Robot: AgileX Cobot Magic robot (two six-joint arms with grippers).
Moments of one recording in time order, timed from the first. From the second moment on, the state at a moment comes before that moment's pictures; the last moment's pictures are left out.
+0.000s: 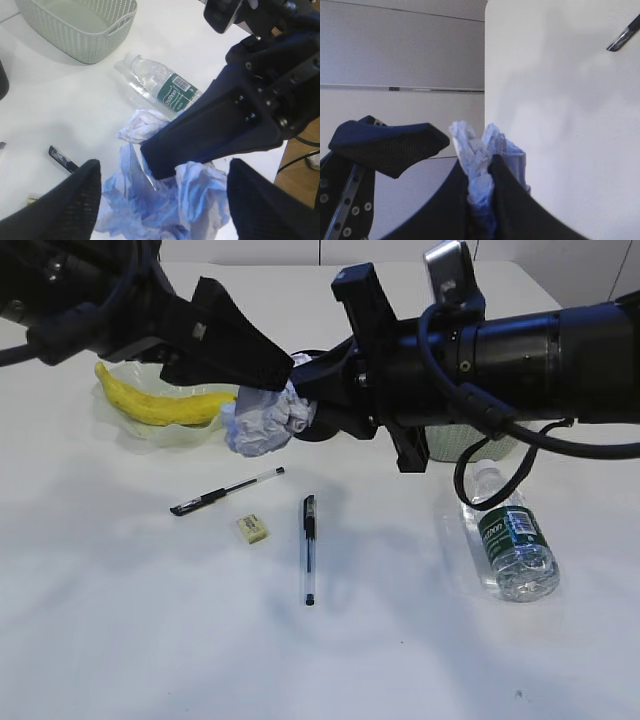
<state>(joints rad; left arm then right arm) -0.45 1.44 -1.18 -0.83 0.73 0.74 0.43 1.57 -0.99 1.74 0.67 -0.65</state>
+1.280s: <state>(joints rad) -0.28 1.44 -1.18 -0.46 0.82 0.33 0.23 1.58 -1.08 0.48 0.58 -0.15</state>
